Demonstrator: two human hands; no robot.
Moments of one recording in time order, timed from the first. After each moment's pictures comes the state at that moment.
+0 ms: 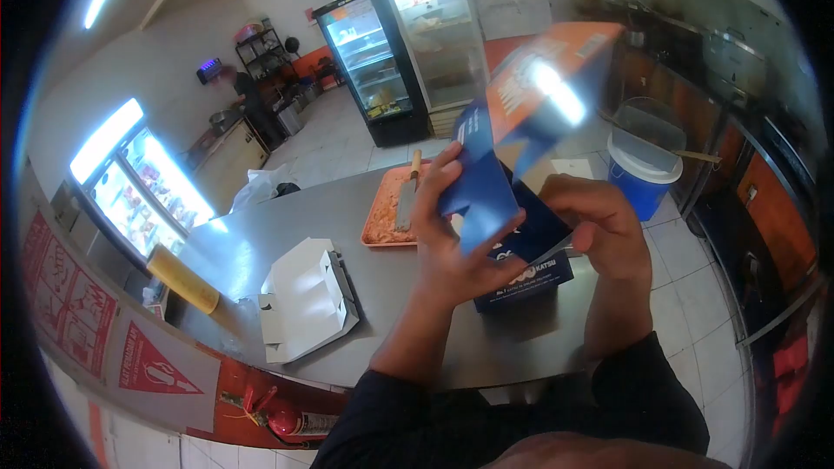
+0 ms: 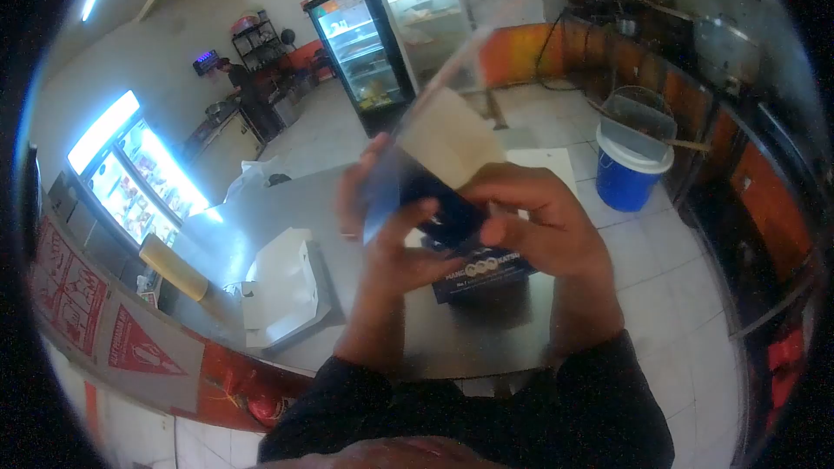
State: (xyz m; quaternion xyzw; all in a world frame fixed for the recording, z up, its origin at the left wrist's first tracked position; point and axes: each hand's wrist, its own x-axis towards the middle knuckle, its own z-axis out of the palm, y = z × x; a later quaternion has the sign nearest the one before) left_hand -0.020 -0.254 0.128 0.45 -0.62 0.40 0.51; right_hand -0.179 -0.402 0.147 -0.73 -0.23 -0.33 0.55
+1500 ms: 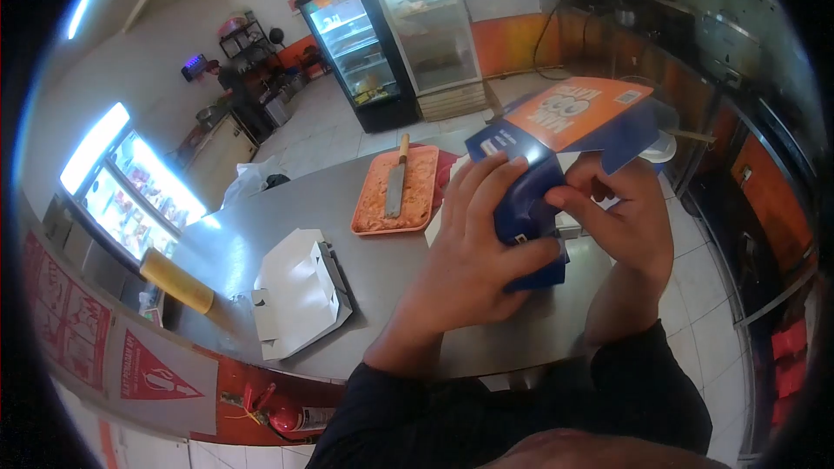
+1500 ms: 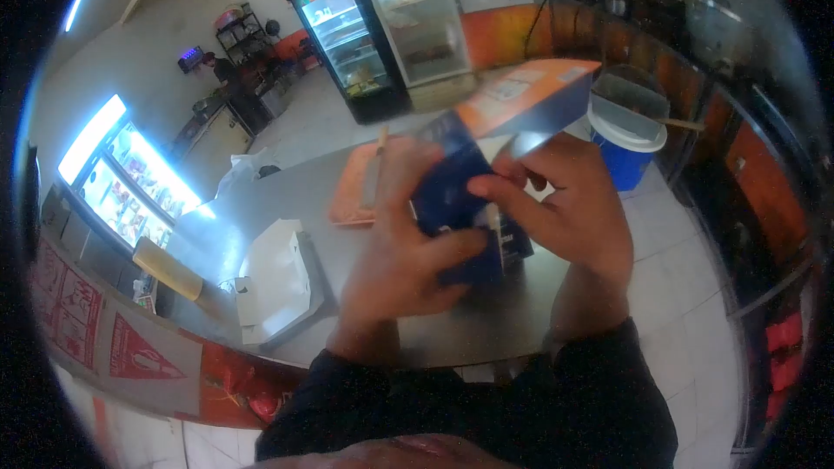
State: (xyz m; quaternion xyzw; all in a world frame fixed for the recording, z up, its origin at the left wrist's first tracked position) left_hand -0.053 -0.230 0.147 0.55 -0.73 0.21 0.35; right_hand -0.206 -0.399 0.160 -0.84 -0.01 -0.43 0.34
